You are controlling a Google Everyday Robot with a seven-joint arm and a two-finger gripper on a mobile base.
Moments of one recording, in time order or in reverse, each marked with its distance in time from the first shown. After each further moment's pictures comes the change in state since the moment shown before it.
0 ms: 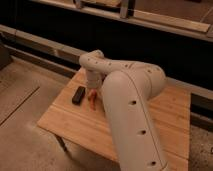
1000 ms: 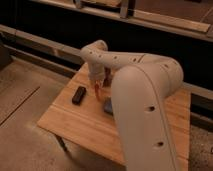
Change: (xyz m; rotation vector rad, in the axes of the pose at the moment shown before) arm -0.010 -0.031 -0.113 0.006 -0.271 0.055
